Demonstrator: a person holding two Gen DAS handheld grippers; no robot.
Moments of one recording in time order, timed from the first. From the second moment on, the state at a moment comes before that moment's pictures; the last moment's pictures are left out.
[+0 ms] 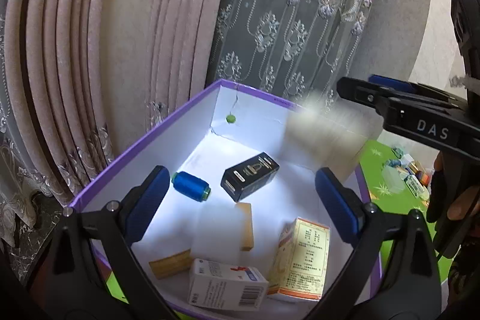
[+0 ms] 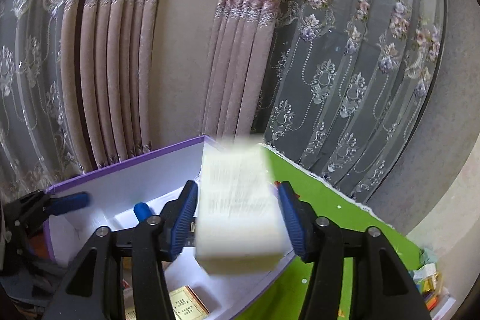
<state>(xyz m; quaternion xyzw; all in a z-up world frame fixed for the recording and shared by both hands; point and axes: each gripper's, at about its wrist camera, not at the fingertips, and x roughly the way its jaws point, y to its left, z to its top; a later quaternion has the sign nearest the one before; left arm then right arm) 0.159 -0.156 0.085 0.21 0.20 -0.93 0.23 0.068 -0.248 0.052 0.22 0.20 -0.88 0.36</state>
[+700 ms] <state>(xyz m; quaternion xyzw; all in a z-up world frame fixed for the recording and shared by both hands) 0.149 -0.124 0.095 0.23 0.17 -0.93 0.22 0.070 -0.201 0.046 0.23 0.15 -0.89 0.35</state>
